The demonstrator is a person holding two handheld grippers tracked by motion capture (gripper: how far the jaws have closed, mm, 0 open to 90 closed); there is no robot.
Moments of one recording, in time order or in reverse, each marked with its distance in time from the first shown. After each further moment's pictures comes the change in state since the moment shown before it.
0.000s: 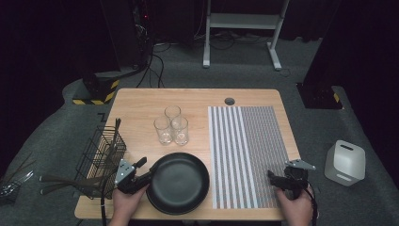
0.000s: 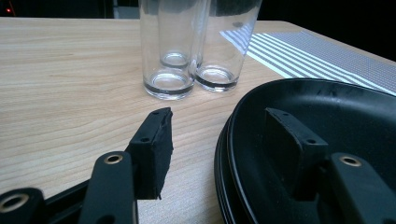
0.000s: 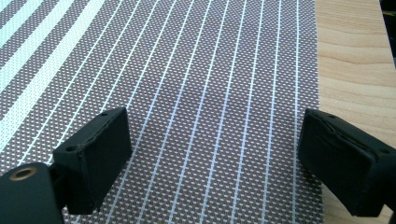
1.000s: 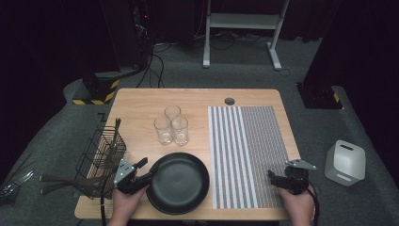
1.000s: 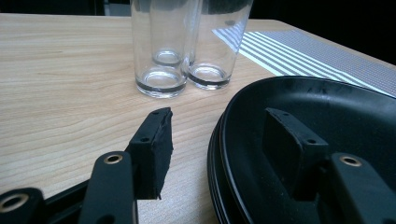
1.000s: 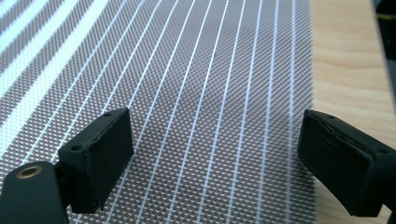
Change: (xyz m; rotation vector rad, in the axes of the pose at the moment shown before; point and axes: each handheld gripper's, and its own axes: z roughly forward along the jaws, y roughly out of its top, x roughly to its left) left arm 0.001 0.000 -0.001 0.003 -0.031 -0.003; right arm -0.001 0.002 -0.004 -0.012 -0.005 -0.008
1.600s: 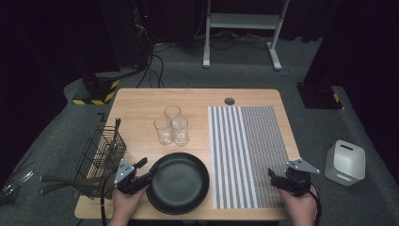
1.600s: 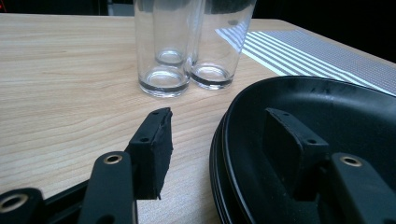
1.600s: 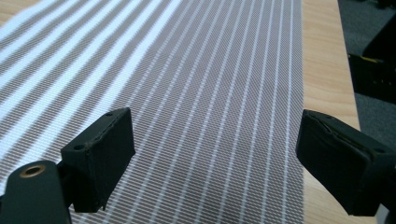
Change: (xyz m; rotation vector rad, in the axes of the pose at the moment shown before) left arm 0.000 0.000 0.000 0.006 0.011 -0.002; right arm 0.017 0.012 -0.030 -0.110 0.005 -0.076
